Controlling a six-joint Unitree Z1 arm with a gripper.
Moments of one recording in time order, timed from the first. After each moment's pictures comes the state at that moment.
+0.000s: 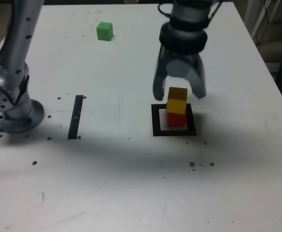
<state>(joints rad) -0.01 2.05 -1.67 1.33 0.04 0.12</state>
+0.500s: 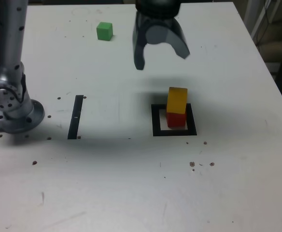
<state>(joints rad) 0.22 1.93 -1.59 1.37 0.07 0.15</state>
